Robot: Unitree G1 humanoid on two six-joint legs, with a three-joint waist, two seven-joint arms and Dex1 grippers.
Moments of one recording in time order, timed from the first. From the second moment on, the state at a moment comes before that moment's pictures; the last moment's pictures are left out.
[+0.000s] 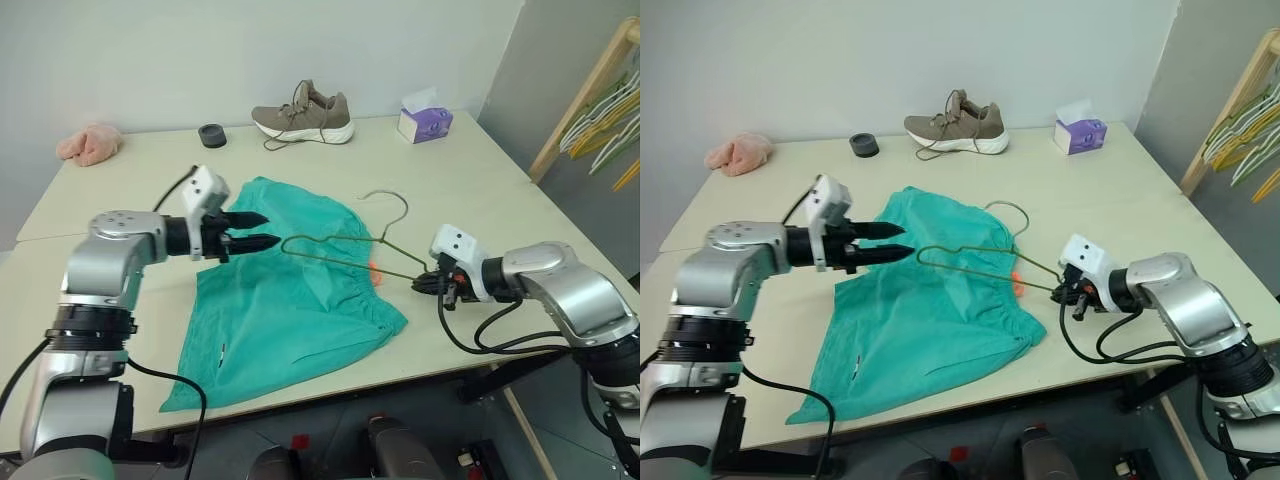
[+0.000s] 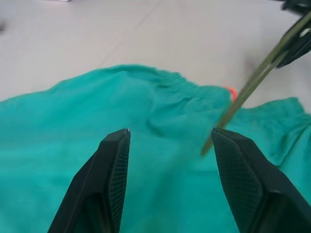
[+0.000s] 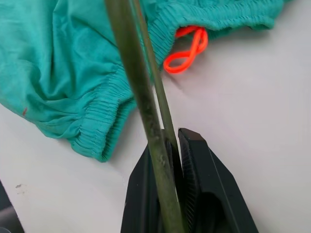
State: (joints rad) left arm -0.66 0.79 0.04 0.25 -0.33 0.53 -1.21; right arm -0.53 -0.81 0.23 -0.24 0.23 0.92 1.00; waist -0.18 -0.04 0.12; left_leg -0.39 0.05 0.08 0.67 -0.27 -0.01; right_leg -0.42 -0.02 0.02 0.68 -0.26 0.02
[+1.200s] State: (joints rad) left arm -0.47 0.71 0.06 0.24 -0.30 0.38 -0.95; right arm -0.33 -0.87 0.01 -0.18 0.38 1.12 0.87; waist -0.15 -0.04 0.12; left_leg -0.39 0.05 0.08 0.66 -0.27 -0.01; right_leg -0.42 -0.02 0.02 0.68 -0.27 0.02
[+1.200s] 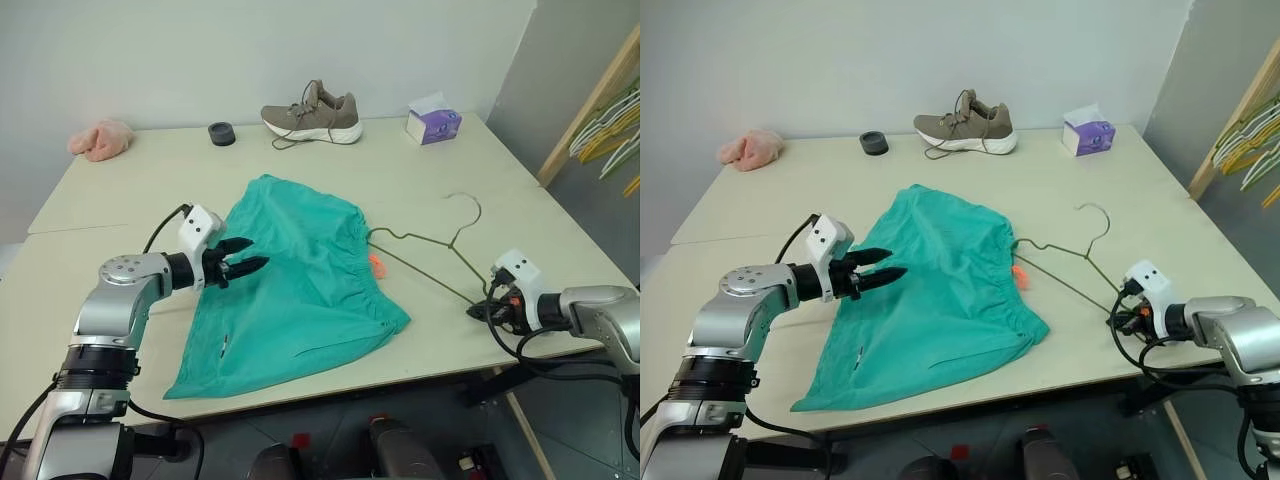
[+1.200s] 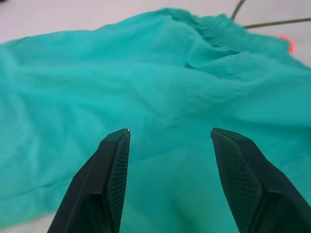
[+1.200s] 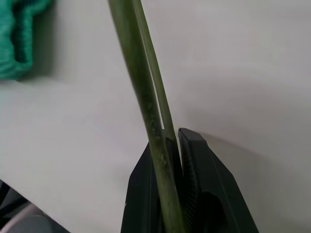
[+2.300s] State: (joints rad) left arm -0.45 0.66 0.06 0.18 -0.30 0.24 -1.01; right arm -0.26 -0.74 -0.19 -0.21 0.58 1.48 0.70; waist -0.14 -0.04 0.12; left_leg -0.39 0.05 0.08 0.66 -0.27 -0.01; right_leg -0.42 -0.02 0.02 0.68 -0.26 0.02
